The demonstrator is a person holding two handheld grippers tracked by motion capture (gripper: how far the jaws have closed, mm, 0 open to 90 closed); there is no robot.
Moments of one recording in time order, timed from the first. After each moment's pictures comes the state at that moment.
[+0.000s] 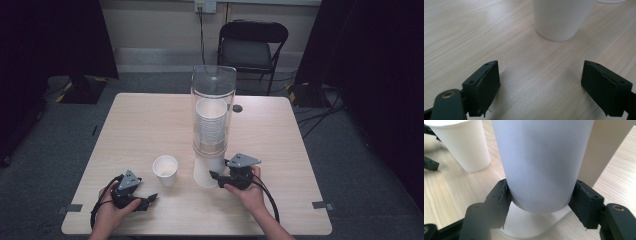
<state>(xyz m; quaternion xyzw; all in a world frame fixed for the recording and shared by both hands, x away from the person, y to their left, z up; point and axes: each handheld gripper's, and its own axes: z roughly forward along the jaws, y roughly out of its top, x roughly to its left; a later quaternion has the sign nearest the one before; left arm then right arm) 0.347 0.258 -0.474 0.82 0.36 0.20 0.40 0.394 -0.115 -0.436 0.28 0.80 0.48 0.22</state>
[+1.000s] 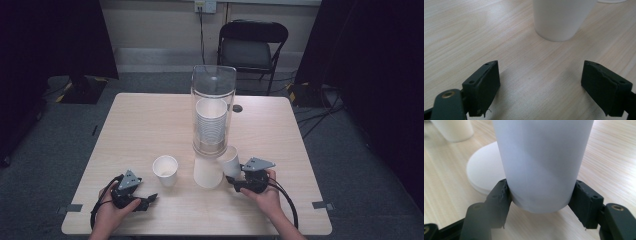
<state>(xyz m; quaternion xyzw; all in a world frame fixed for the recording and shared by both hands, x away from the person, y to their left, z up) 0.347 0.258 -0.474 0.82 0.36 0.20 0.40 0.391 -0.163 -0.447 0.30 0.82 0.44 0.22</state>
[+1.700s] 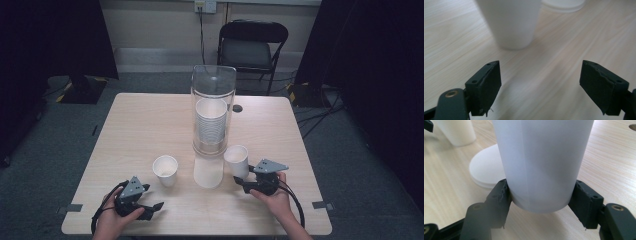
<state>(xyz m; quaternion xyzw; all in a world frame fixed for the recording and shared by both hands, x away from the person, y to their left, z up) 0.320 0.236 -0.460 0.83 0.31 0.16 0.43 0.382 -0.191 -0.445 0.30 0.80 0.47 0.22</state>
